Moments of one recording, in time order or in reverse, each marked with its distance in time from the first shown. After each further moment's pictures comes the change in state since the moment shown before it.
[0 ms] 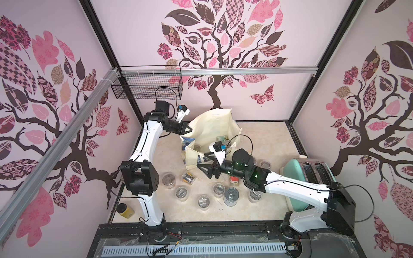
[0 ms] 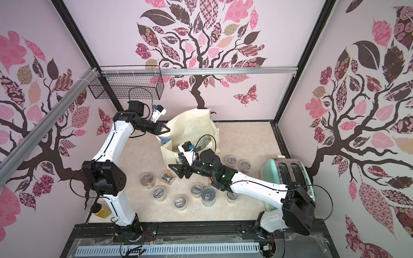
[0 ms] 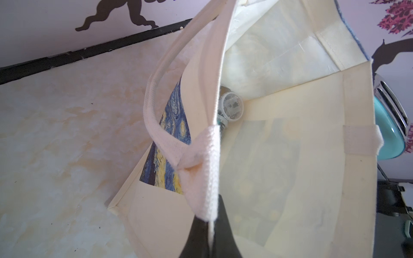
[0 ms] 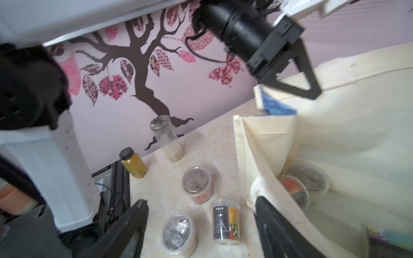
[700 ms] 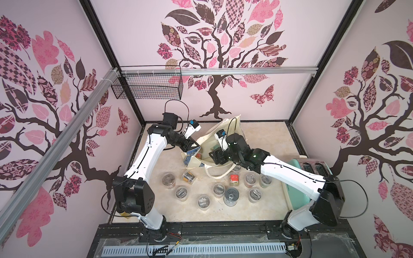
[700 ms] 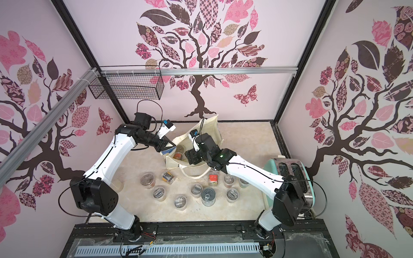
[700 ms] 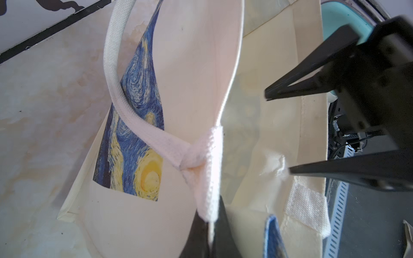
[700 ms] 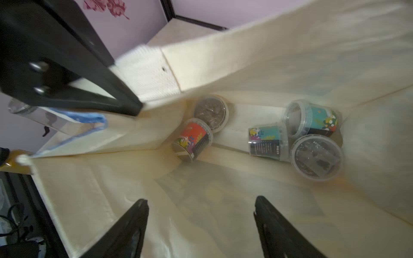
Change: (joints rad) left arm -0.127 -0.248 -0.316 0.009 -0.010 0.207; right arm -0.123 0.160 0.254 -0.592 0.192 0.032
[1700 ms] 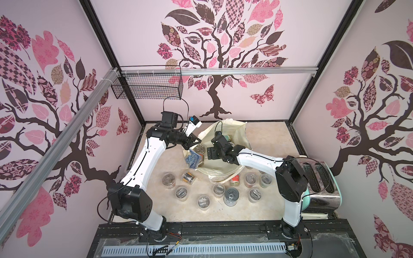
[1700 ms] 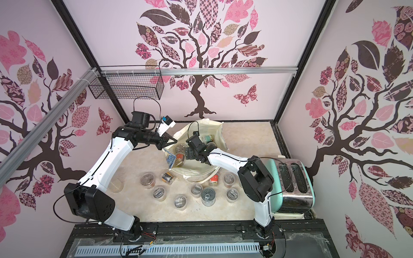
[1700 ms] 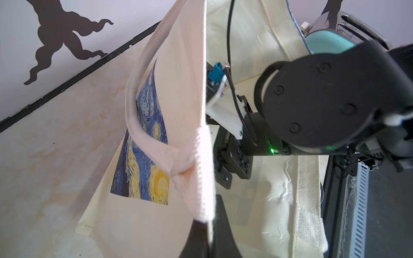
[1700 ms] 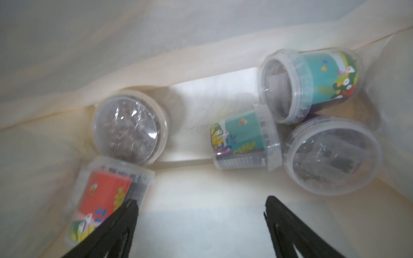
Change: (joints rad) left arm -0.029 -0.063 -0.032 0.156 0.001 -0.063; right arm -0.069 0.388 0.183 0.041 0.224 0.279
